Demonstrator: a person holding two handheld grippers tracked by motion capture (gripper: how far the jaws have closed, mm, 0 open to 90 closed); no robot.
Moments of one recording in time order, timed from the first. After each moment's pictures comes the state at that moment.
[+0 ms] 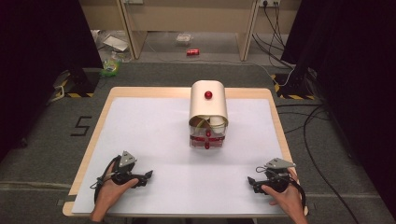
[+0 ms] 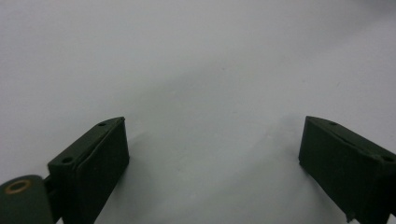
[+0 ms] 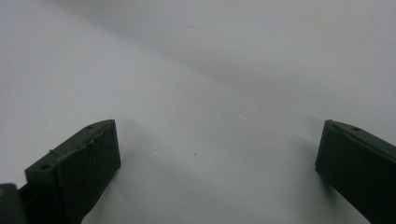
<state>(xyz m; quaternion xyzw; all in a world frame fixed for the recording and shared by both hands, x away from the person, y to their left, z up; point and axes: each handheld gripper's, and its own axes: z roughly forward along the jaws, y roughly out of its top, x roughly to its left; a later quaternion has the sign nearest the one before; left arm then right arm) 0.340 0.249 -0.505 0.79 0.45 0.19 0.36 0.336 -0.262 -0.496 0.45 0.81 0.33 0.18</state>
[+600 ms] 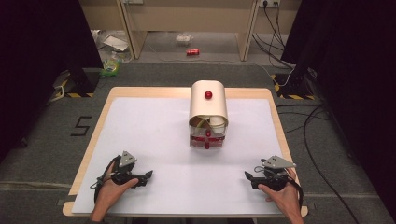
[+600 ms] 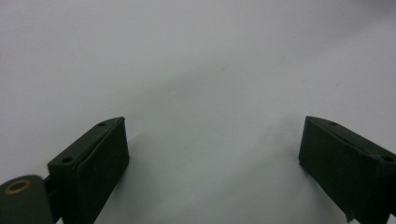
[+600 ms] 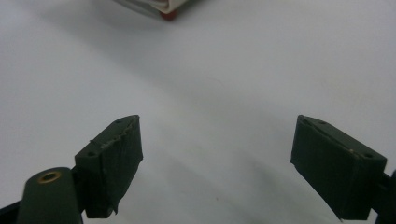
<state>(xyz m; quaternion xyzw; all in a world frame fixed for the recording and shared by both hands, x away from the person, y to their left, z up) 0.340 0.249 -0.505 0.79 0.45 0.19 0.36 0.335 -0.249 -0.481 0.40 0.81 0.38 0.21</state>
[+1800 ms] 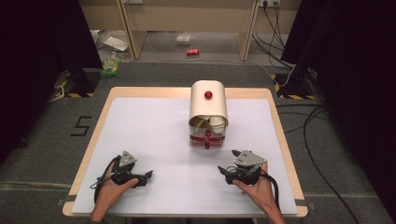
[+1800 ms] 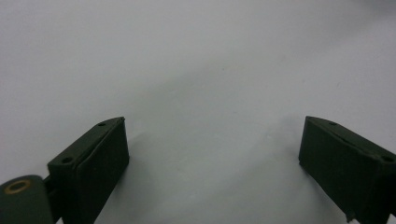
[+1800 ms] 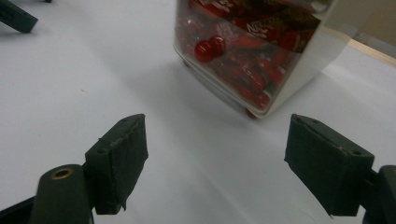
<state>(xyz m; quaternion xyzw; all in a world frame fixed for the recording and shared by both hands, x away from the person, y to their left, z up) 0.340 0.249 -0.505 0.79 0.45 0.19 0.36 0.346 -0.169 -0.465 0.28 0.83 0.43 0.23</state>
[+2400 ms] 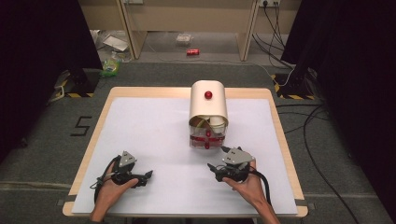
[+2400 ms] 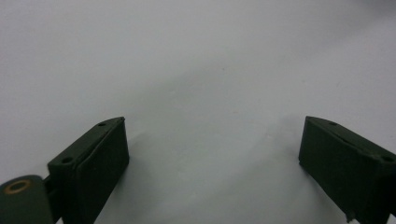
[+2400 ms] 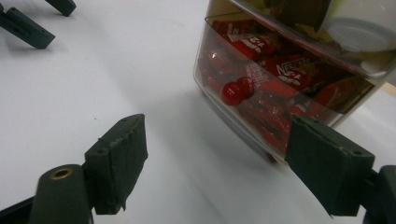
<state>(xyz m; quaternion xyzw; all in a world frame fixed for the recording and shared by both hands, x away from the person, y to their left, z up) 0.340 0.249 -0.505 0.79 0.45 0.19 0.36 0.355 -0.139 -0.461 0.24 0.83 0.44 0.24</state>
